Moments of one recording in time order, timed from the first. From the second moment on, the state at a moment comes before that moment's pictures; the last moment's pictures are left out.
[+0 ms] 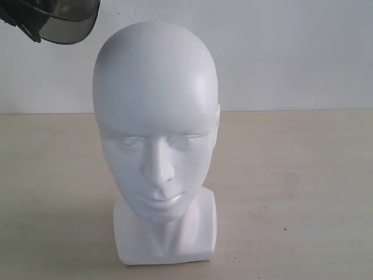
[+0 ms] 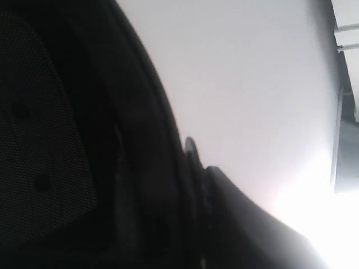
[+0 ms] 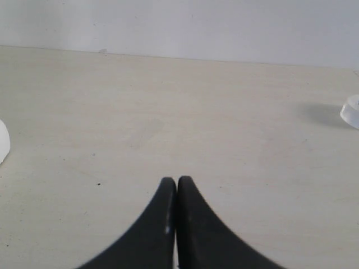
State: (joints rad) left arm -0.30 1.03 -0.61 0.26 -1.13 -0.78; right arm 0.08 0.00 0.00 0.03 0.34 -0.07
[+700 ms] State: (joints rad) left arm -0.30 1.00 -0.74 0.35 -1.11 -1.47; right arm 0.08 0.00 0.00 0.03 0.34 -0.07
